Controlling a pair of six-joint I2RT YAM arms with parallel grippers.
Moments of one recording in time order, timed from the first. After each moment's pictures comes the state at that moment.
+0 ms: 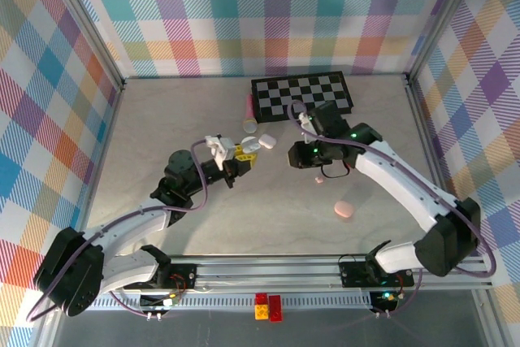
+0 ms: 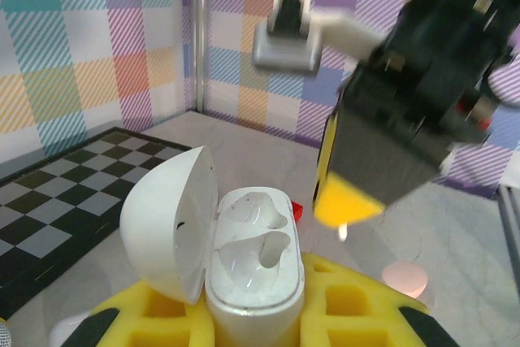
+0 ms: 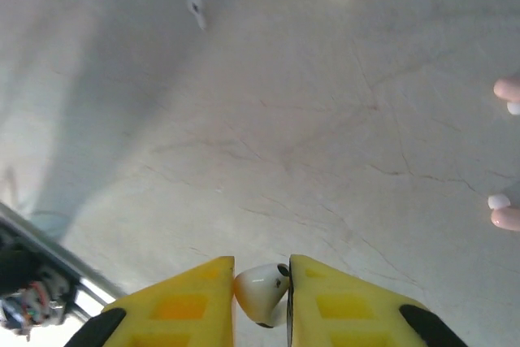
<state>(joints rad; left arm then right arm) -0.60 1.13 0.50 0.62 0.46 -0.04 0.60 1.35 1.26 -0.87 -0.26 0.40</state>
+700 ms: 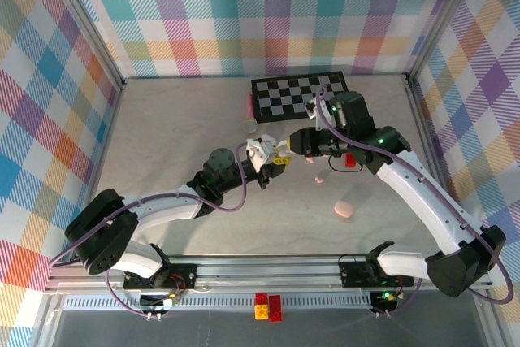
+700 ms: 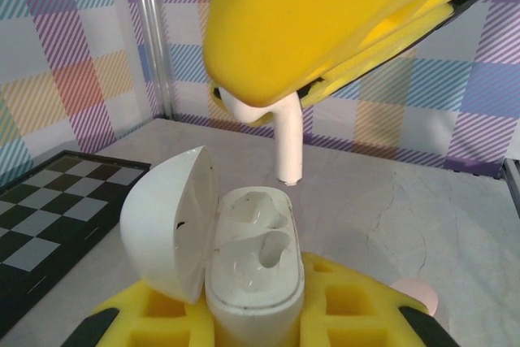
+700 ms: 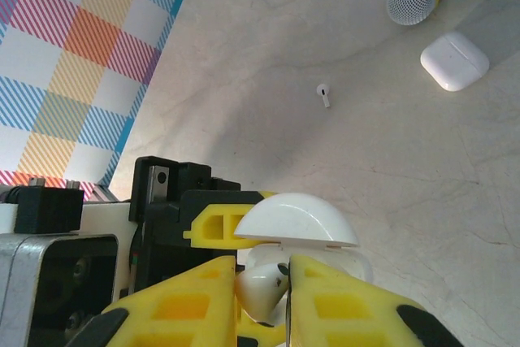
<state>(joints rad) -0.82 1.42 0.66 0.74 0.30 0.06 0.55 1.23 1.30 -0.76 -0.44 0.46</state>
